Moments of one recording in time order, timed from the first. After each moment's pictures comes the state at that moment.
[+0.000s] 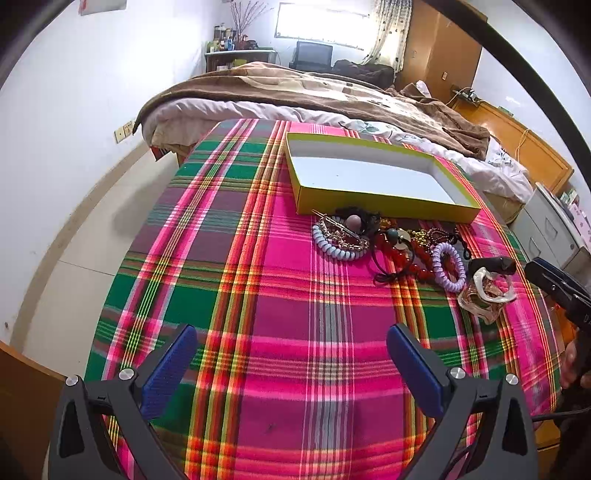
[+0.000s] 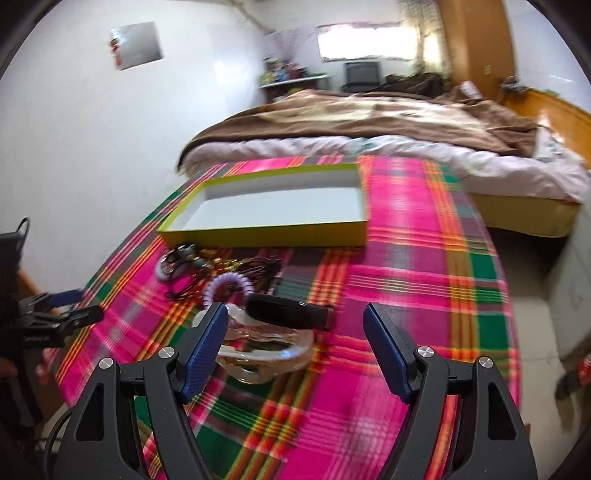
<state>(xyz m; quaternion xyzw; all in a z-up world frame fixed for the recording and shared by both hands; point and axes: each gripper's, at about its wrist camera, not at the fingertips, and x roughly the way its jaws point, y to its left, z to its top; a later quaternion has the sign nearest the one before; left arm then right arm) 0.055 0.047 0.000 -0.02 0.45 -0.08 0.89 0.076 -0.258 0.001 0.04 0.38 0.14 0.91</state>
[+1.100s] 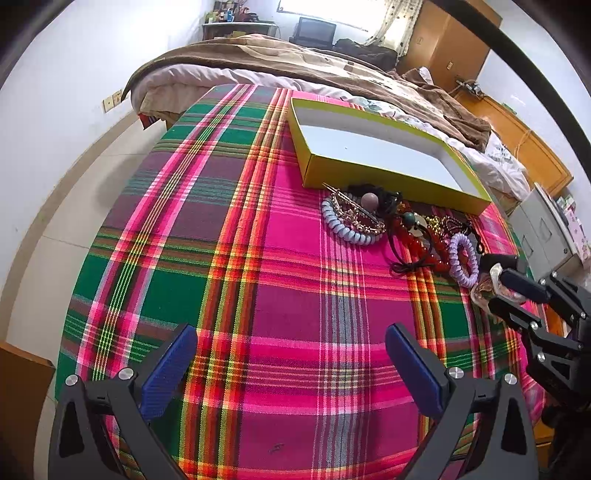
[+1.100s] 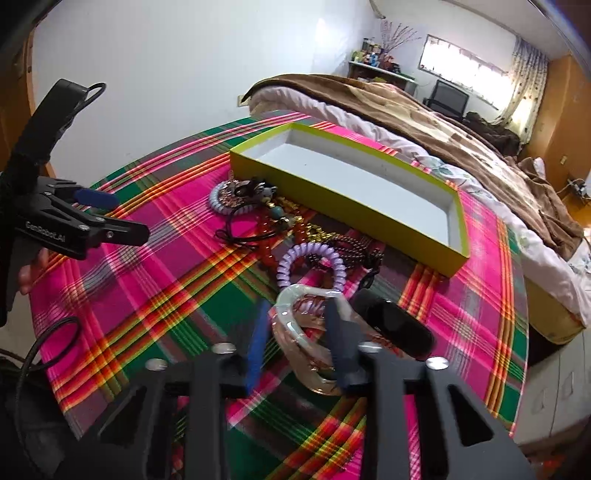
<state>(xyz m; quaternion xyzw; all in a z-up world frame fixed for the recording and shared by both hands) 0.080 0.059 -0.028 -0.06 0.50 -0.10 0.86 0.067 -0.169 -0.017 -0.15 0.40 0.21 0.88</state>
